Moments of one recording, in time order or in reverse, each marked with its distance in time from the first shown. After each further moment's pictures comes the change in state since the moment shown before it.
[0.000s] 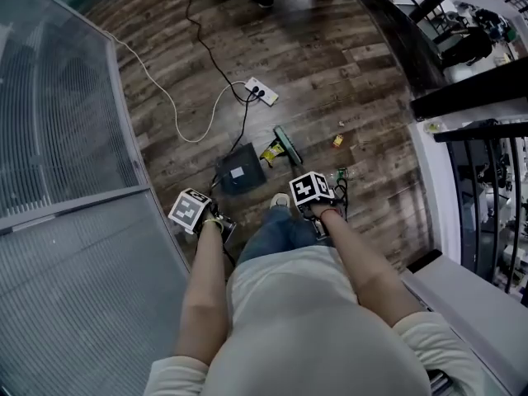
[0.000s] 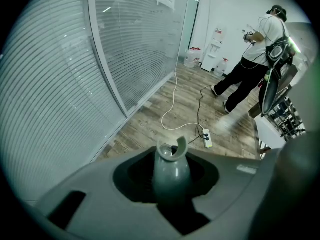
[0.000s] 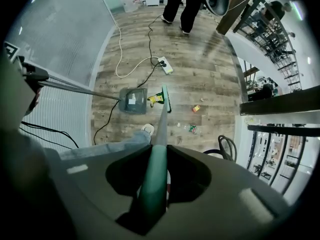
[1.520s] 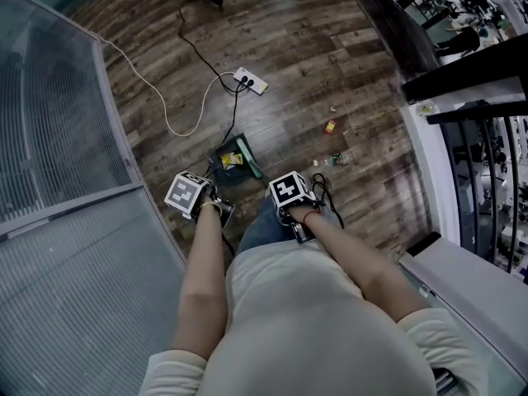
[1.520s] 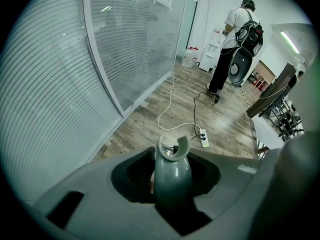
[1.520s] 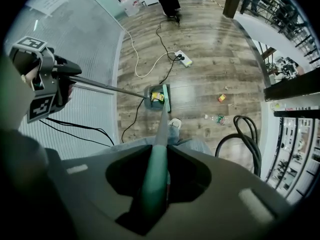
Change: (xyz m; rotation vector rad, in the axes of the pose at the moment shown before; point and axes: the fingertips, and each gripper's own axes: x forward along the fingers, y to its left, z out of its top) left arm 0.006 -0.024 0.002 0.005 0.008 -0.024; right arm -0.012 0.098 -0.028 0.044 0.040 0.261
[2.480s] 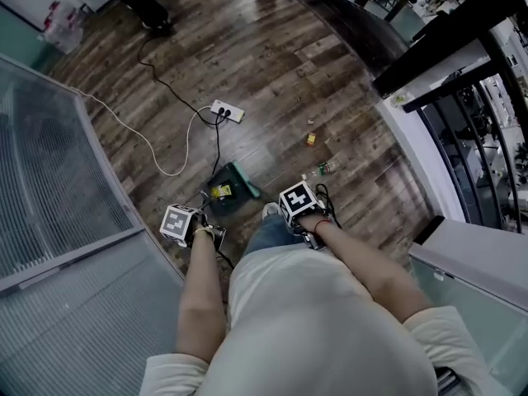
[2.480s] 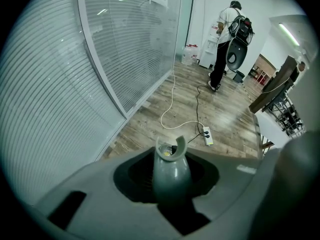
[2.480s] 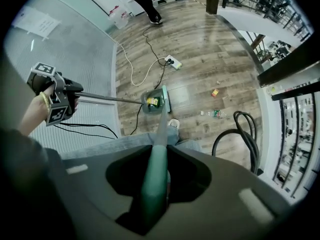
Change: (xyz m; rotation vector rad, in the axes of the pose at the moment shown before) left arm 0.001 0.008 0.003 0.045 0.001 0.037; right arm -0.033 -0.037 -0.026 0.134 -0.066 0.061
